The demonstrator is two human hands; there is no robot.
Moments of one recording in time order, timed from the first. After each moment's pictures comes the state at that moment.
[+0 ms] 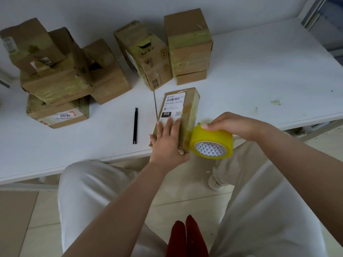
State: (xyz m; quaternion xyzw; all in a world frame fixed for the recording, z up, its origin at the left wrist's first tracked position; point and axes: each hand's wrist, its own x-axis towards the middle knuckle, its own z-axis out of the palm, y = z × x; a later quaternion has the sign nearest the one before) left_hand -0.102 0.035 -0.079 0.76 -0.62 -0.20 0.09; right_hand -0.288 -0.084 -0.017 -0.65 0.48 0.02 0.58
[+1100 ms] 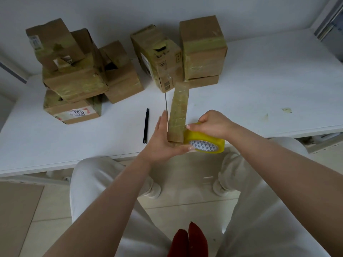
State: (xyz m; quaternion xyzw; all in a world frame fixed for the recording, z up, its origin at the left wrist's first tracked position) left_hand -0.057 0.048 -0.042 0.68 -0.51 -0.41 0.33; right_hand -0.213 -0.076 -0.027 -0.77 0.49 0.00 0.41
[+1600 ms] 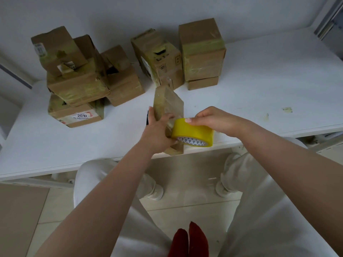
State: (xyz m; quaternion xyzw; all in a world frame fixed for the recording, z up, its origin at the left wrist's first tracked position) left_hand -0.047 0.023 -0.016 0.79 -0.54 -0.28 0.10; right_hand -0.222 -0.079 -0.003 -0.72 0.41 -0.02 0.57
